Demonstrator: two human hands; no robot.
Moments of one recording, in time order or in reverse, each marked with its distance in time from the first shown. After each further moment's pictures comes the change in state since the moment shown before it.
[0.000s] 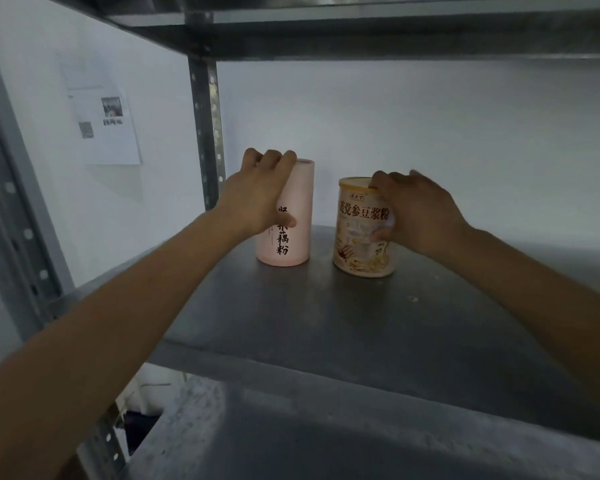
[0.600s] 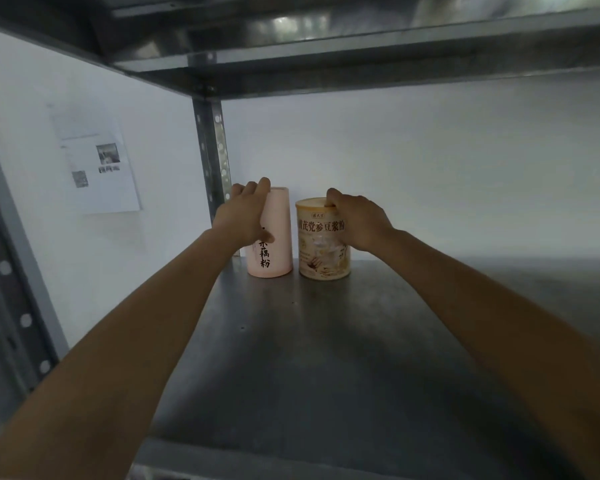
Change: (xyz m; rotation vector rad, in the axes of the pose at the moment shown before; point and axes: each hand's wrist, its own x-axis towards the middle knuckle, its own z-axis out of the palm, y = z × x) left_hand 0.075 -0.105 0.058 -0.066 -0.110 -0.099; right_hand 0.131 -0.045 0.077 0.227 -0.002 0.127
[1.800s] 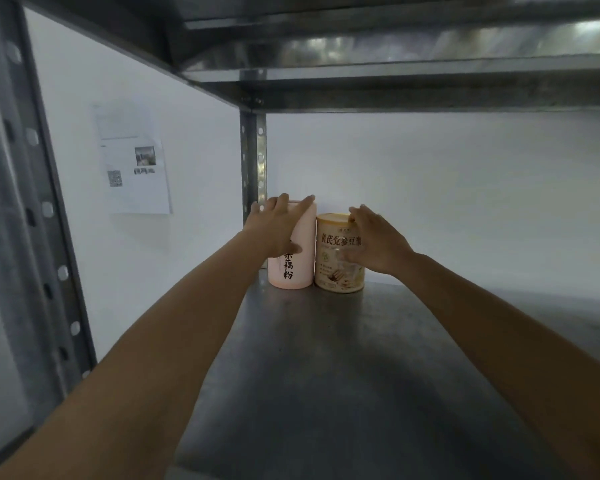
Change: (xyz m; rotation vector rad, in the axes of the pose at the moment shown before) left_hand 0.016 -0.028 0.004 0.209 -0.078 0.081; right_hand 0.036 -0.008 0.031 0.084 -0.034 0.004
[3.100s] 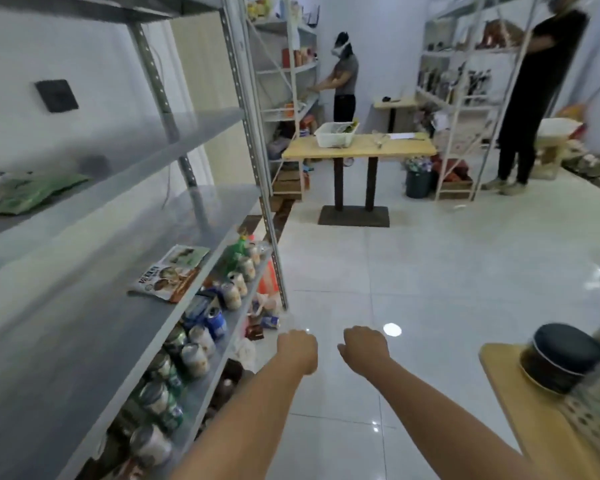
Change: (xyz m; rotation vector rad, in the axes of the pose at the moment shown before) left_hand -0.592 0.706 -0.041 -0.057 -0.422 1.617; right_hand -0.921 -0.021 -0.148 -0.303 -0.308 1.887
